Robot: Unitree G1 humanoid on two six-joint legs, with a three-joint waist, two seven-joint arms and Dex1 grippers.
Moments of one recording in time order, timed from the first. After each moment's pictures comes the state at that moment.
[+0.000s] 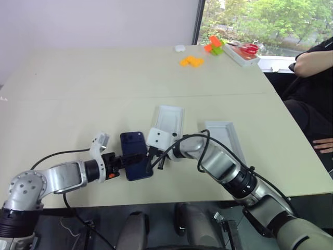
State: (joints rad) left arm -0.09 0.79 0.10 -0.24 -1.88 1.08 0.20; right arm -0.68 -0.30 0.64 -0.15 0.00 0.87 0.73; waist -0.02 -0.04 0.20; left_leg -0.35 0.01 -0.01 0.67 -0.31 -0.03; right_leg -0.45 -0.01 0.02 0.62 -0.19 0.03
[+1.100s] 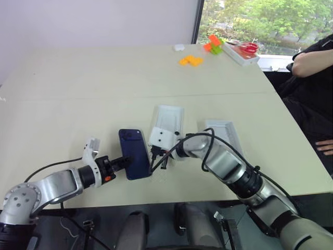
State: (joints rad) left arm 0.08 0.80 0.20 -0.28 -1.96 0.95 0.18; right arm -0.68 -0.38 0.60 -0.26 0.01 0.92 0.77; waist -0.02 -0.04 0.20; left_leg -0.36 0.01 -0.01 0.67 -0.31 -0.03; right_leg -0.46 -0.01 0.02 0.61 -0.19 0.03
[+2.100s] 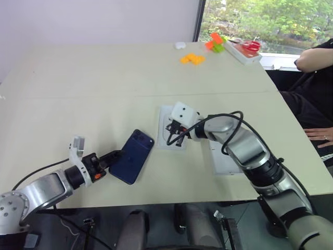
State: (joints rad) left arm 0.14 0.76 0.31 -0.30 -1.95 0.92 0.12; right arm -0.73 -0.48 0.44 -0.21 0.06 0.88 0.74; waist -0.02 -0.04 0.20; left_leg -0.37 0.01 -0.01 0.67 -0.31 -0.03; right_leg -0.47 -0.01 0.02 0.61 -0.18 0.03
